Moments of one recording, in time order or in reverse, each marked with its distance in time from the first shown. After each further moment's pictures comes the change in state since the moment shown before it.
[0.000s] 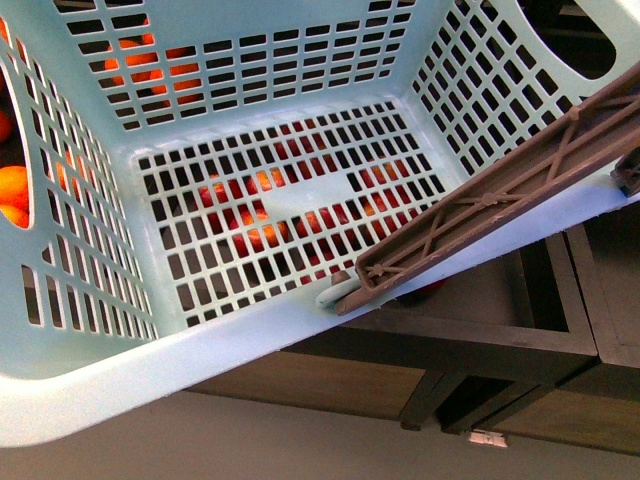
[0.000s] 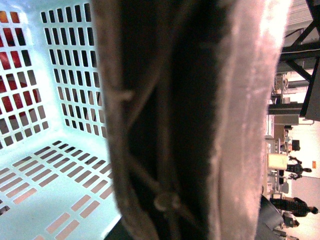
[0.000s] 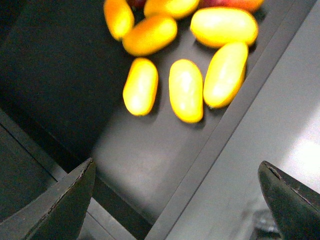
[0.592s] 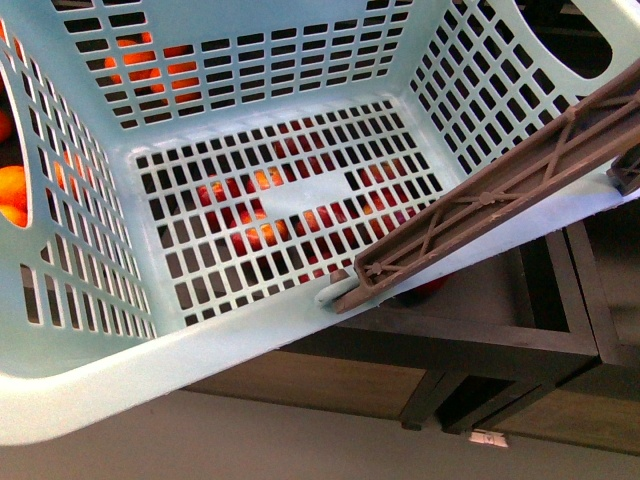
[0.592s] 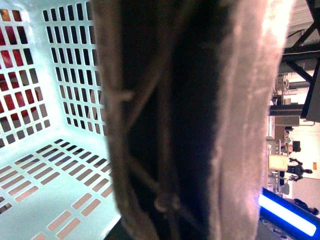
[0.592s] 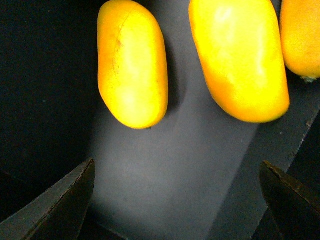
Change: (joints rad) left arm 0.000 0.000 0.000 0.000 0.000 0.000; right arm 0.092 0.706 0.611 -0.114 0.037 0.213
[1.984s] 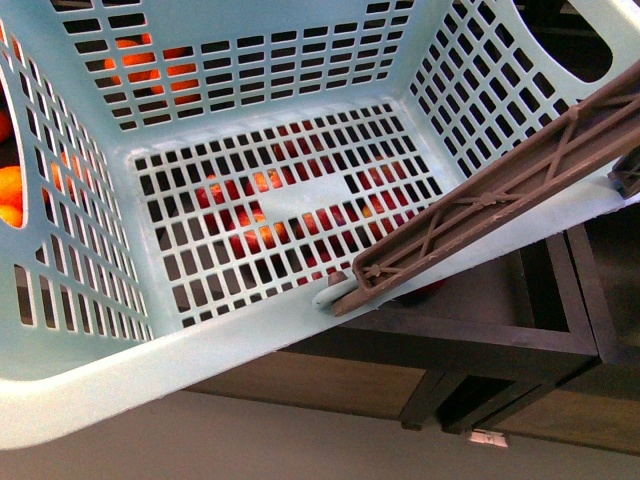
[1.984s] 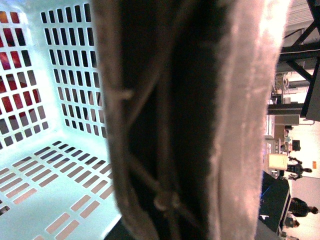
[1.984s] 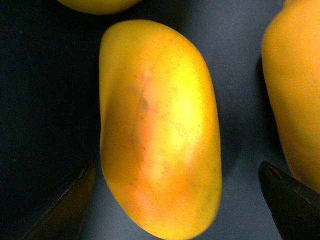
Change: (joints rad) left arm 0.000 0.000 0.000 0.000 0.000 0.000; right arm 0.031 0.369 0.531 -0.148 0.066 0.007
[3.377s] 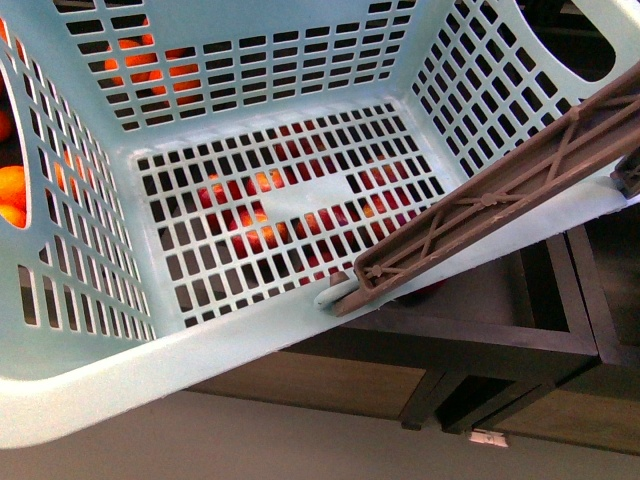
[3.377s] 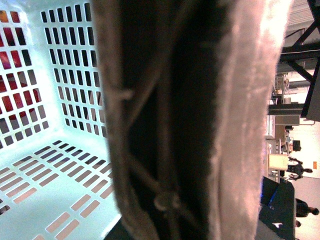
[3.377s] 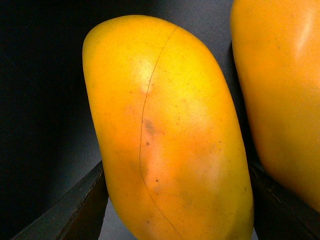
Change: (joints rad) left arm 0.000 0.000 0.000 0.000 -0.001 0.000; right arm -0.010 -0.116 -0.319 0.208 -0.034 -0.069
